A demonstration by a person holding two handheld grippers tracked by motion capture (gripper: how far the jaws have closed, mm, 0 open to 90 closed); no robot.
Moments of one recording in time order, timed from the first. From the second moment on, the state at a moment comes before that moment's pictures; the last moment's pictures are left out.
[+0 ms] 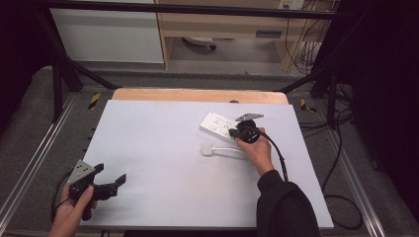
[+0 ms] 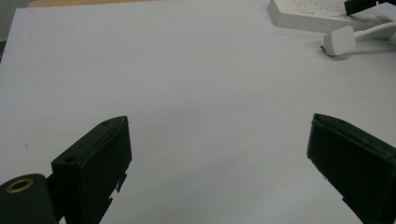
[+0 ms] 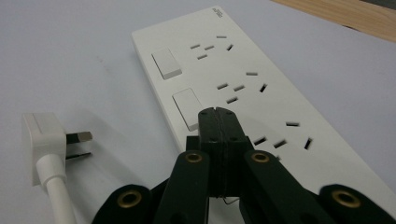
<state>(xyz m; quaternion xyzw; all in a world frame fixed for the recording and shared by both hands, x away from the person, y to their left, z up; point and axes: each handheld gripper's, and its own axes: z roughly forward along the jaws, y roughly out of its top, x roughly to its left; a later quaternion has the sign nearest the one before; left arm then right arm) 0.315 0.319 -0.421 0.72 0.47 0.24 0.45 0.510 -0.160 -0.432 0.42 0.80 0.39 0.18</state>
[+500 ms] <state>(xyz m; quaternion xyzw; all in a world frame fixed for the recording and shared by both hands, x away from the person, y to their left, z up) 0.315 0.320 -0.421 0.72 0.47 0.24 0.45 0.511 -0.158 -0.434 0.42 0.80 0.39 0.18</state>
